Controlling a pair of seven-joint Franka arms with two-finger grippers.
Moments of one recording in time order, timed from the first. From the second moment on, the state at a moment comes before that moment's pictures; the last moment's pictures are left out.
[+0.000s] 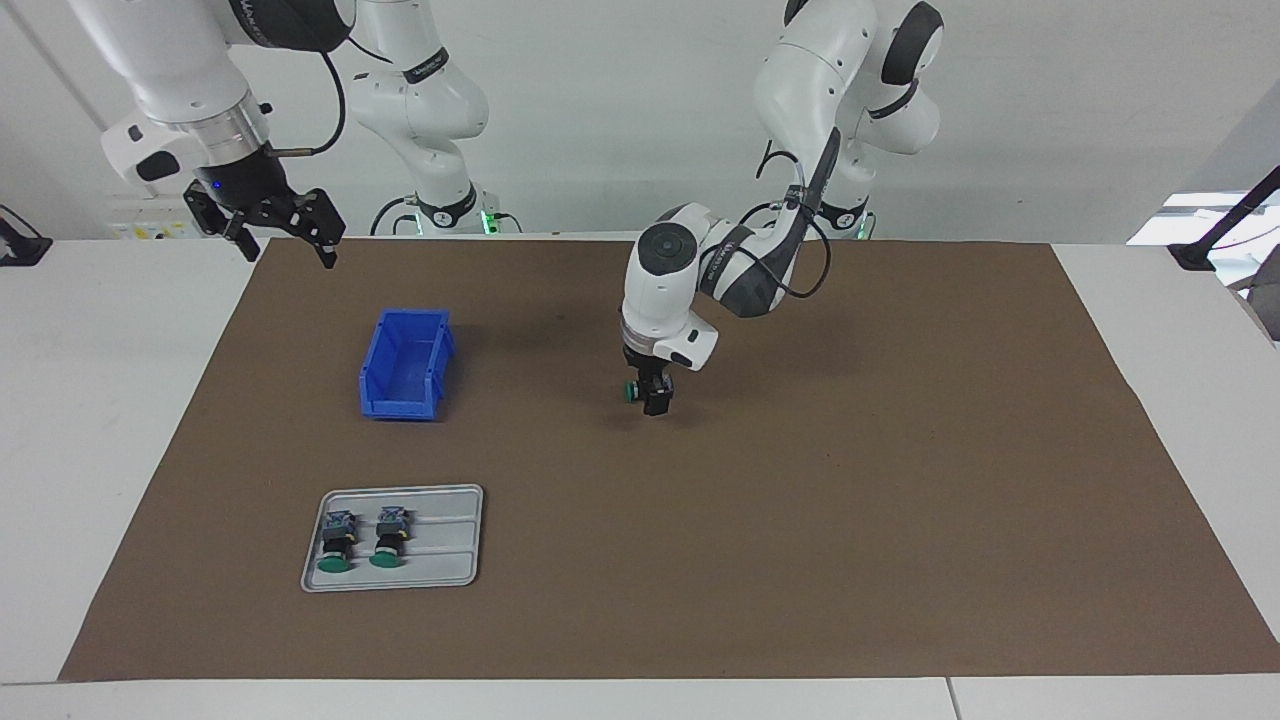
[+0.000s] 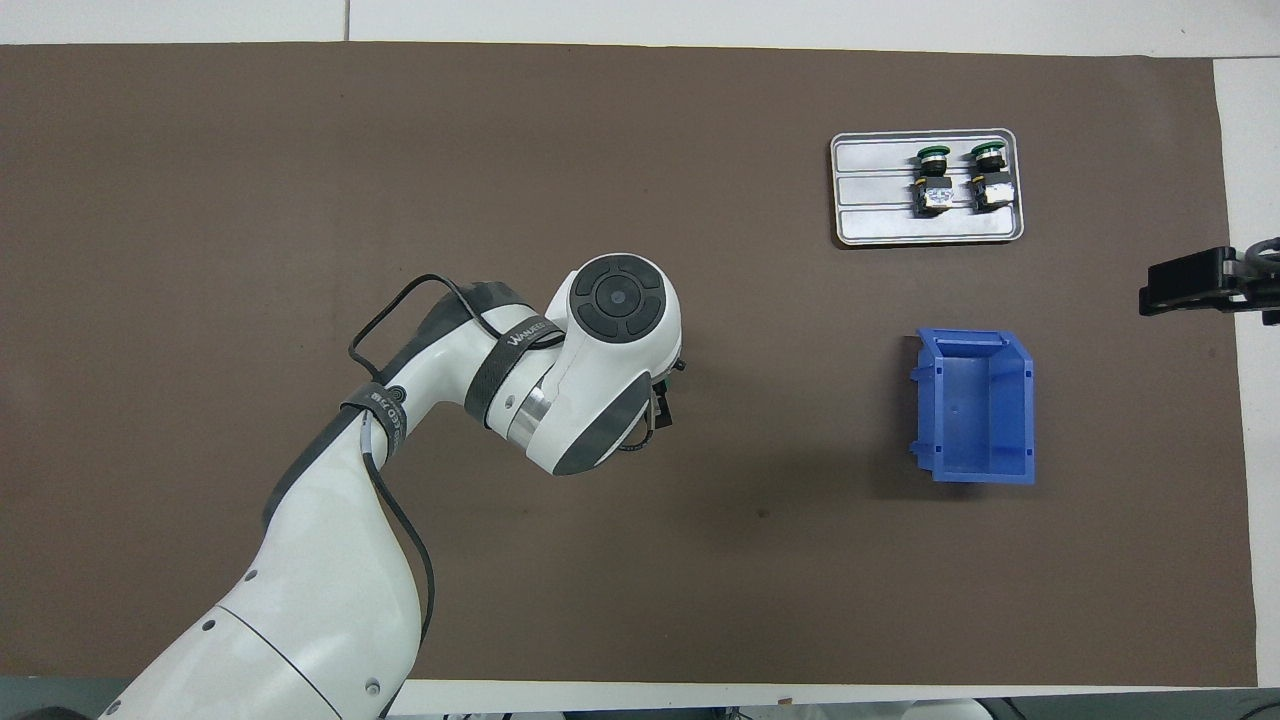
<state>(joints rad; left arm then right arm) -0.74 0.47 -0.09 -1.74 -0.08 2.20 -2.50 -0.16 -0.12 0.12 -1.70 -0.02 1.57 0.07</state>
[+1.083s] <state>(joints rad) -0.77 0.47 -0.08 -1.78 -0.08 2.28 -2.53 -0.16 -0.12 0.12 -1.70 -0.02 1.57 0.07</state>
